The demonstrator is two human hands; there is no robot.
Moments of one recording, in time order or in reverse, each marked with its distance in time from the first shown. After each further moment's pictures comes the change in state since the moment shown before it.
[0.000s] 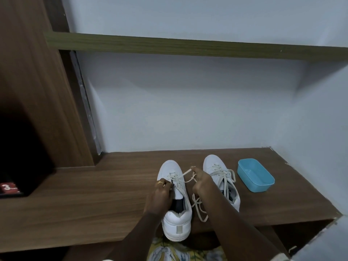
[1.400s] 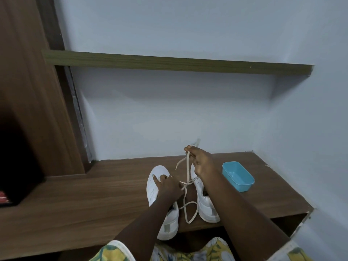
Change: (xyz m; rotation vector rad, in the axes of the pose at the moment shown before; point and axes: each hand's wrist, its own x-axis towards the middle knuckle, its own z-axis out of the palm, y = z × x) left_hand 0.038 0.076 -0.010 0.074 -0.336 -0.154; right_hand -0.029 -0.065 -0.008 0.072 -0.121 -0.353
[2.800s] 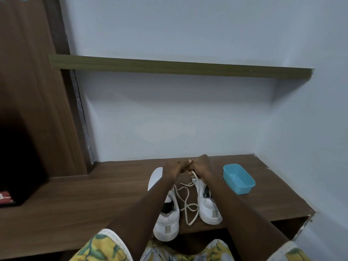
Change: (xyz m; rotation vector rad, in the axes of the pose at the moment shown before) left_hand 0.019 0.014 -0.049 -1.157 -0.036 -0.060; right_hand -0.001 0.005 -0.016 -0.860 -0.041 -0.119
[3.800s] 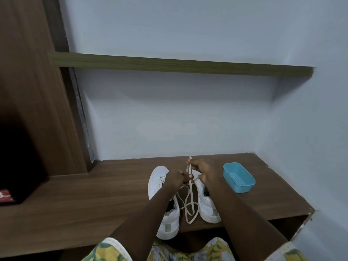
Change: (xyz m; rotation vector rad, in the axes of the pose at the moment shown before) left_hand -0.010 -0.029 0.006 0.193 -0.085 0.002; right_hand -0.009 0.004 0.003 0.567 -0.071 0.219
